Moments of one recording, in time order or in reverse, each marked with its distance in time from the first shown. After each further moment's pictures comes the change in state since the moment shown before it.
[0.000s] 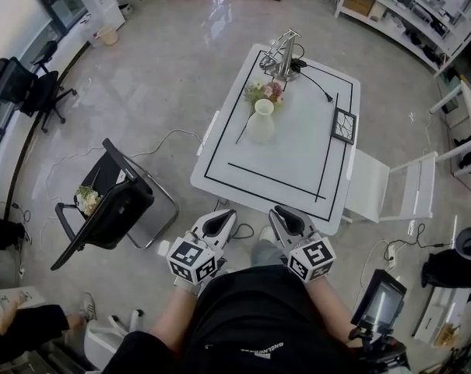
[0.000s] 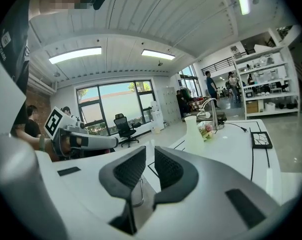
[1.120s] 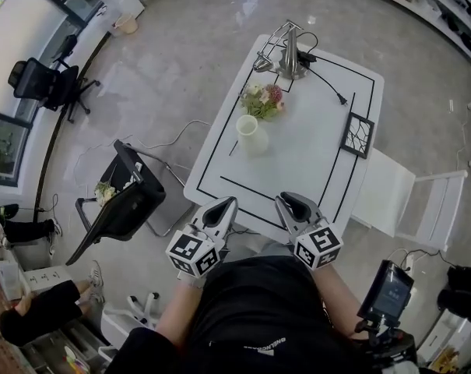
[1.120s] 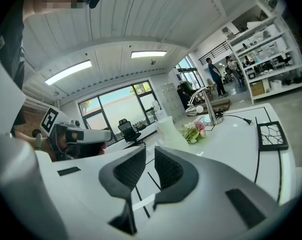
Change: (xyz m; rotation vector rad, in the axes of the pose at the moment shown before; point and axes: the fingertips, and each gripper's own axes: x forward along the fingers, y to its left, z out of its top) left arm 0.135 0.019 0.051 0.003 0.043 0.190; right arm 0.046 -0.152 0.018 0.152 0.006 0.119
